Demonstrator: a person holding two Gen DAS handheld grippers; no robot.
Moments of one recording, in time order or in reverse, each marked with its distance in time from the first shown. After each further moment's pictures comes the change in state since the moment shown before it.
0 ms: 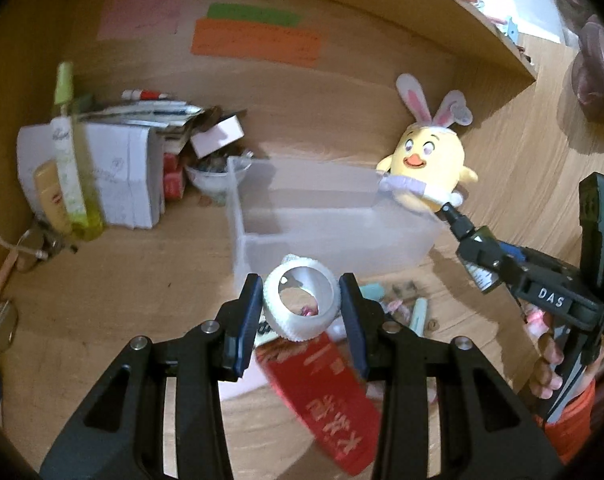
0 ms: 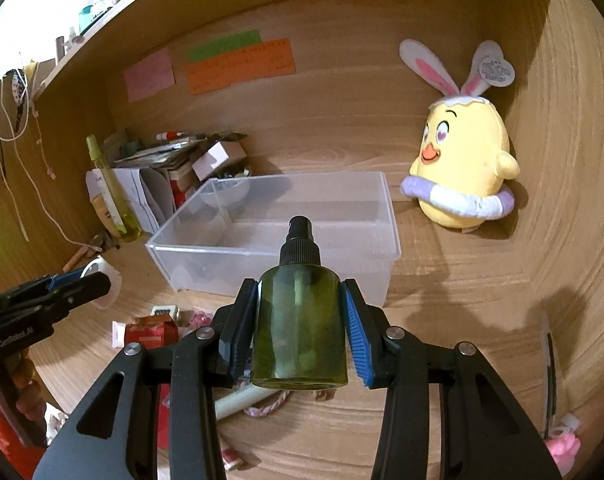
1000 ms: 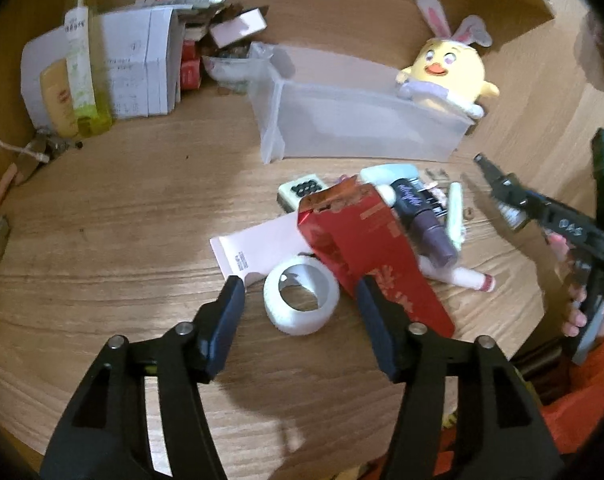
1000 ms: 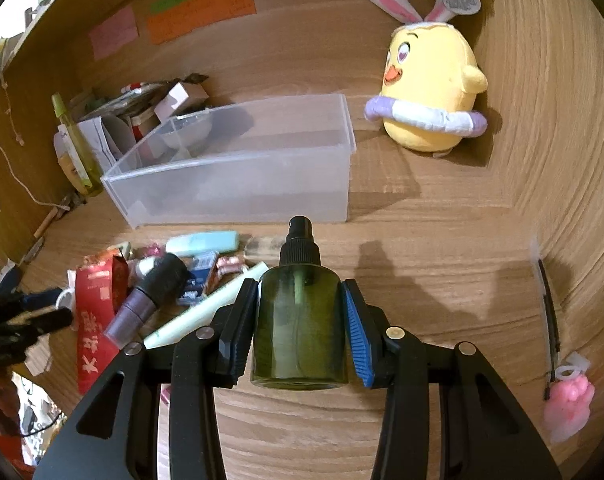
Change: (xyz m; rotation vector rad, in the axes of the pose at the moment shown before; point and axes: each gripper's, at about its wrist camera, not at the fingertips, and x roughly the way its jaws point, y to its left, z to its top) left arm 0.014 0.029 -0.075 -0.027 0.269 0.026; right arm 0.013 -0.024 -0.046 0.043 0.146 -0.078
